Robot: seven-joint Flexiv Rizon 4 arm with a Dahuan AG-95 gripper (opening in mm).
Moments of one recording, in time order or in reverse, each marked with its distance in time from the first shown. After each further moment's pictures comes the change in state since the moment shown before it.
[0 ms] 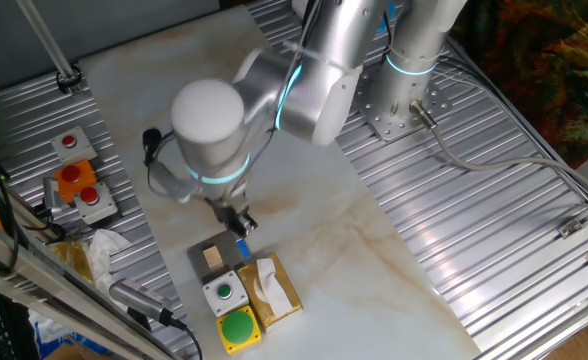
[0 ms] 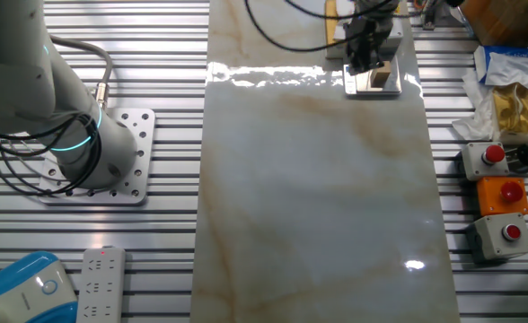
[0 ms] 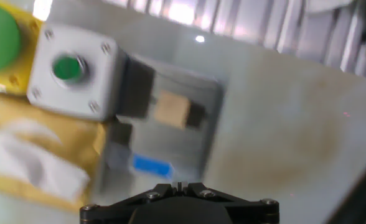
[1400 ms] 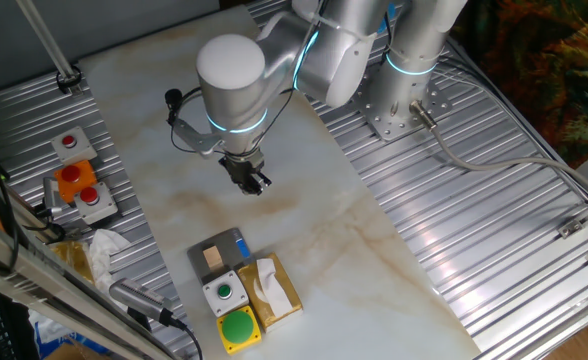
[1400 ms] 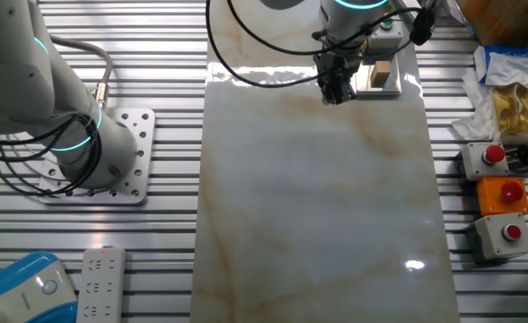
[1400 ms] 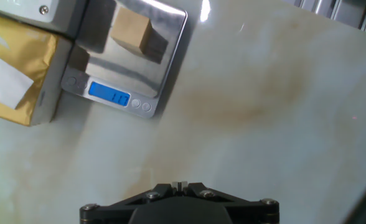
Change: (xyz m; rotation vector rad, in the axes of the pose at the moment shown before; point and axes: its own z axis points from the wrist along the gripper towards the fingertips) arm 0.089 -0.061 0.008 0.000 -0.014 -0.072
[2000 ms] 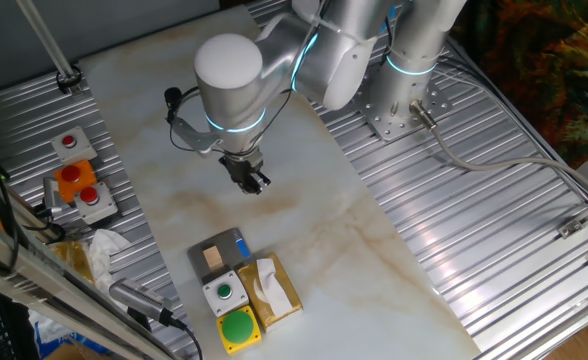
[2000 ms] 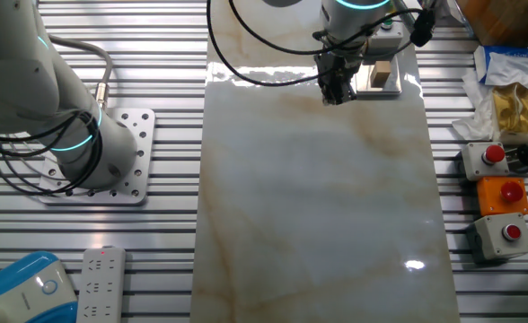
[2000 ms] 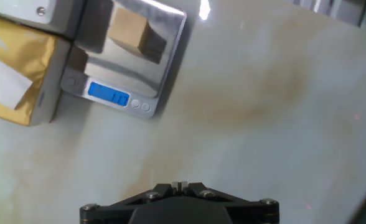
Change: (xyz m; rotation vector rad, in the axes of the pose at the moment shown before) arm 0.003 -0.003 0.004 -0.001 0.008 -0.020
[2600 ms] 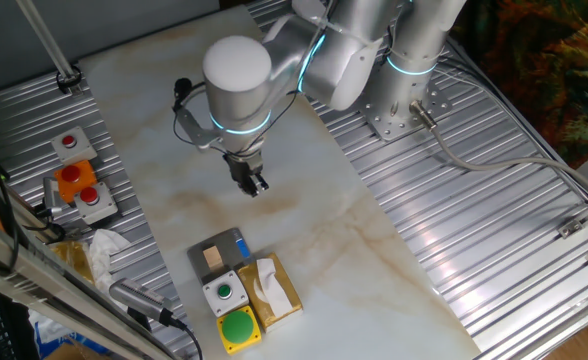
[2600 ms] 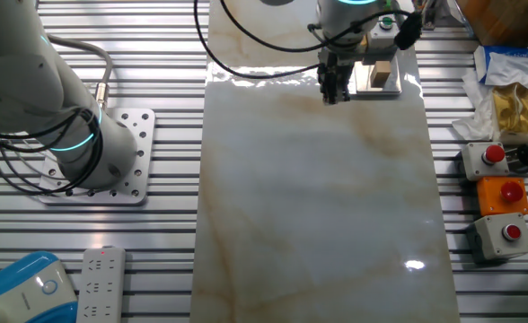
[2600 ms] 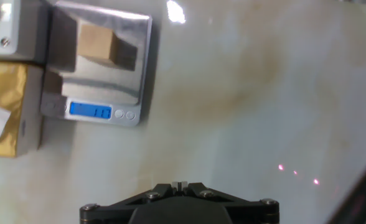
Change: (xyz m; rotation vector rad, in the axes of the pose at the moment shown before) arm 0.000 -0.001 -0.001 0.017 -0.003 0.178
